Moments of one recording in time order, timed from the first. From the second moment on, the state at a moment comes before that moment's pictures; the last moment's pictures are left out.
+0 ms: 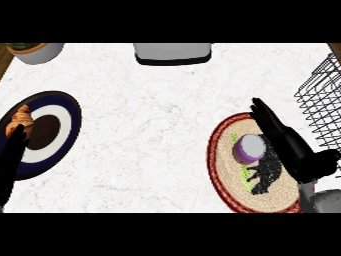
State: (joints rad) left arm 0.06 0.46 0.02 -1.30 0.16 0.14 -0.11; right arm -0.12 -0.40 0.28 -1.54 -0.29 0.02 -0.04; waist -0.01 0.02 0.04
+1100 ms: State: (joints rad) left arm -0.16 0.39 -0.11 -1.37 0.10 0.16 0.16; right arm 0.08 -0.32 0.06 -1.64 0.04 -0.34 -0.52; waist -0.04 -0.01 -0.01
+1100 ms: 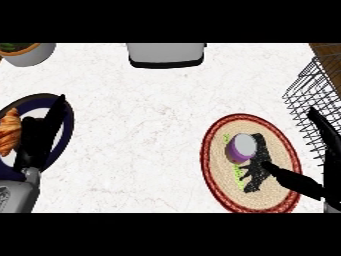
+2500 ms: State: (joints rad) left arm -0.22 0.33 -0.06 -1.36 0.03 0.10 0.21; right arm 0.36 -0.59 0.00 -2.20 0.23 0.09 0.23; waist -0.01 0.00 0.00
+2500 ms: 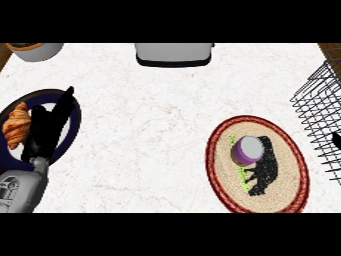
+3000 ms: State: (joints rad) left arm -0.20 0.29 -0.04 -1.41 -0.01 0.07 0.24; right arm 0.26 -0.42 0.08 -2.03 0.40 0.09 0.17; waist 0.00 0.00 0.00
